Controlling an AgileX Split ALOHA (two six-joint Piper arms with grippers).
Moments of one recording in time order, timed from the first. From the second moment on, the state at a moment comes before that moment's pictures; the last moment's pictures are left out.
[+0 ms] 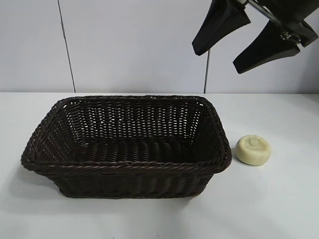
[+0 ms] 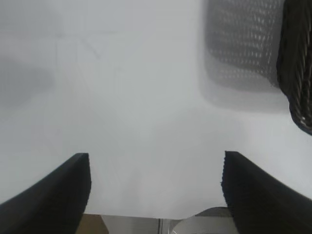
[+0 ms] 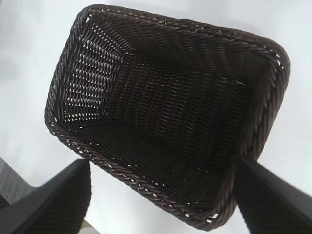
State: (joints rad) left arm 0.00 1.14 -0.95 -0.02 1.16 0.02; right arm 0.29 1.44 -1.12 0.58 0.82 -0.34
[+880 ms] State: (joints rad) left arm 0.00 0.45 -0.49 -0.02 1.11 0.02; right arm 0.29 1.44 -1.12 0.58 0.82 -0.34
